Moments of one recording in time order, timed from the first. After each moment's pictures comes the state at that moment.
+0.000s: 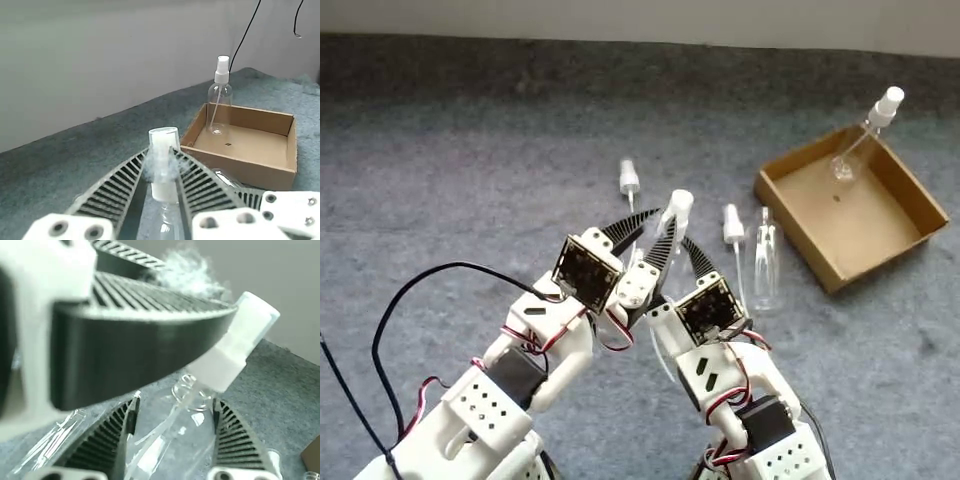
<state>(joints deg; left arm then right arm) 33.2 -65.5 75.5 2.5 3.5 -31.2 -104.2 95.6 27.7 13.2</state>
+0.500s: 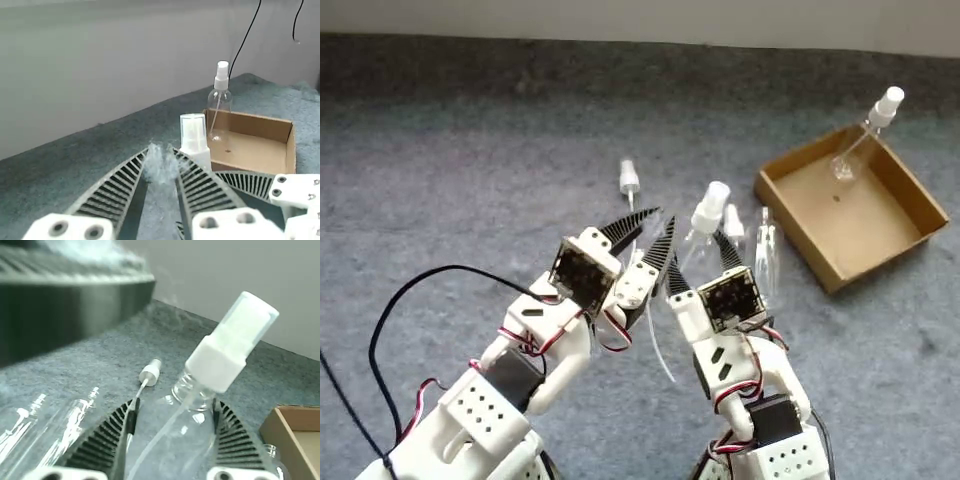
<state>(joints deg) 33.2 -69.8 75.6 2.5 3.5 -21.3 -104.2 95.6 27.7 13.2</state>
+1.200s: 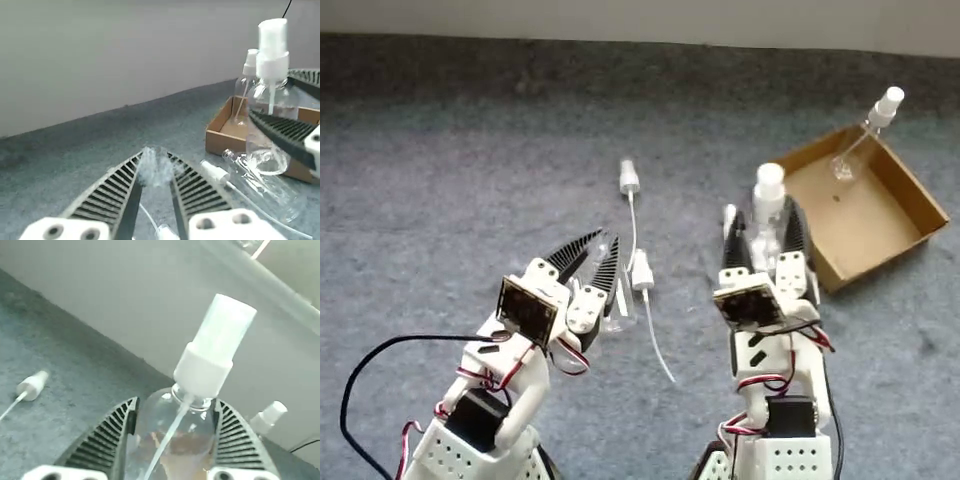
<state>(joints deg) 24.4 -103.6 90.2 26.7 3.5 -4.7 -104.2 95.6 13.1 31.6</state>
